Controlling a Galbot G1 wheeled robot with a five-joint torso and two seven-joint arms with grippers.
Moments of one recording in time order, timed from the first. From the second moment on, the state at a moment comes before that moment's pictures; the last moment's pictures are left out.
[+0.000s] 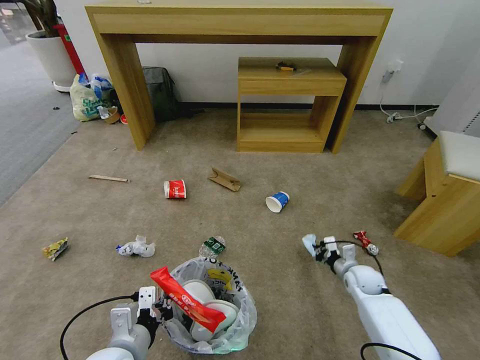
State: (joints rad) left arm 1.73 -1.40 -0.59 -2.21 -0.35 0.66 -0.06; right arm -0.99 1.15 0.42 1.34 0.28 -0.30 -0.23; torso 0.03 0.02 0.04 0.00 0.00
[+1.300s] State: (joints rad) left arm 1.64 -1.41 -0.57 -2.18 -0.36 0.69 -0.06; right arm -1.10 0.91 -0.04 2.16 0.57 -0.54 -0.28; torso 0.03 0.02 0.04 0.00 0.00
